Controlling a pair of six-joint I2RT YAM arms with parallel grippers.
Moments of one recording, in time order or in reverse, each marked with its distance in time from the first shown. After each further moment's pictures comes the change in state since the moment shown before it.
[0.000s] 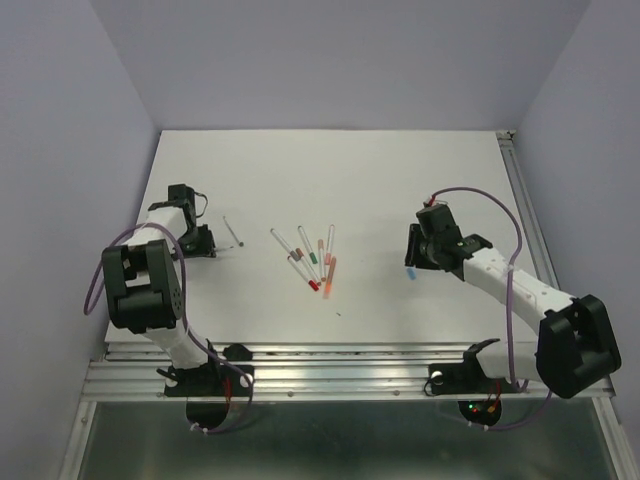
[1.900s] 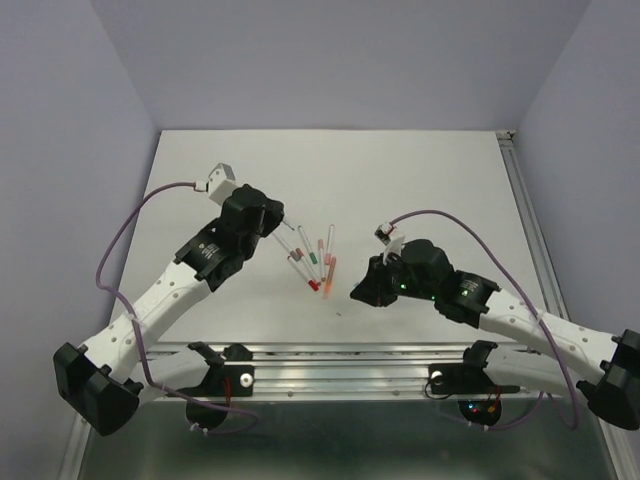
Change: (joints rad) left arm -0.768 -0.584 -0.018 0.340 -0.359 0.500; right arm 0.460 -0.317 -0.114 0.252 -0.406 0.101
